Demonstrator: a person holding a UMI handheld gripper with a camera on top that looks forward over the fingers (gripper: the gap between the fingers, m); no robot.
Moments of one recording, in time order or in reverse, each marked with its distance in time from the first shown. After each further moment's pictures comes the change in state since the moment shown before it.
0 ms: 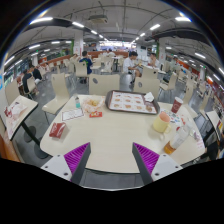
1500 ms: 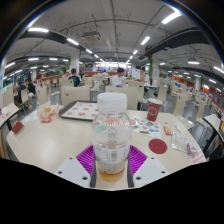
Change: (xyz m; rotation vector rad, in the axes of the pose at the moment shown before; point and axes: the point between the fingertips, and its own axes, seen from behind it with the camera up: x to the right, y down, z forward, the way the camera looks) arm 0.302 0.025 0.146 0.260 0.026 0.007
